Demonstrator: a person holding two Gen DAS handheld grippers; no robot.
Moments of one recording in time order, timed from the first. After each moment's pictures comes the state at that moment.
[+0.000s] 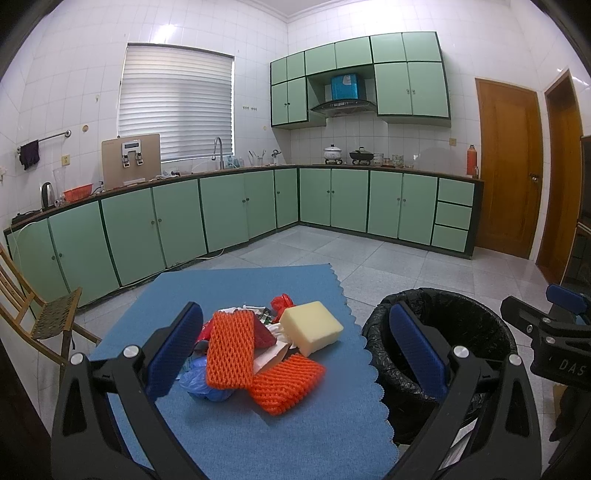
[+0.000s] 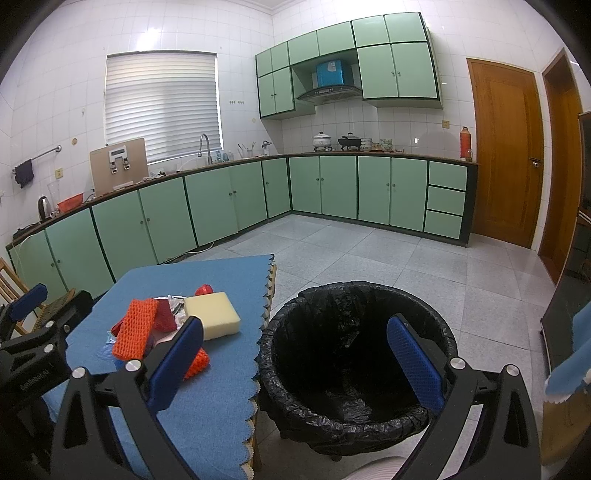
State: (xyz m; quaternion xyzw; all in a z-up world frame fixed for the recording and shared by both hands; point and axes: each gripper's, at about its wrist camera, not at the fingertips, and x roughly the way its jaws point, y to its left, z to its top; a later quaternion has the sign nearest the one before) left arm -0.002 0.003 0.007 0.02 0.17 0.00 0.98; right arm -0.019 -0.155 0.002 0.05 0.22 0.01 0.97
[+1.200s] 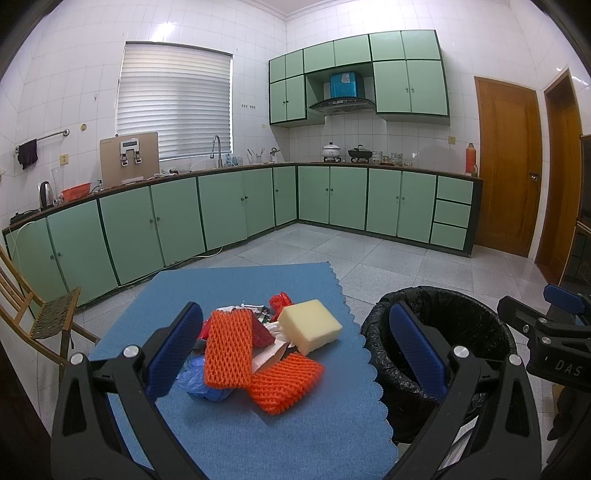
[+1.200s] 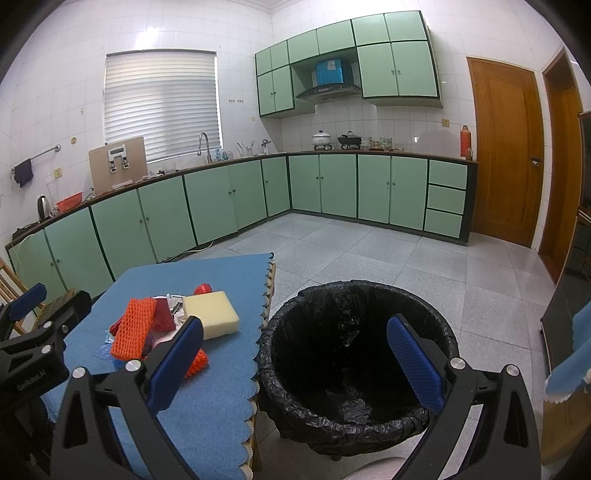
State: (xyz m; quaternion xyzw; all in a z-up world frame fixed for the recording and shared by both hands) left arm -0.002 0.002 0.006 0.02 0.18 0.00 0.98; right arm -0.017 -0.155 -0.001 0.05 0.22 0.01 0.97
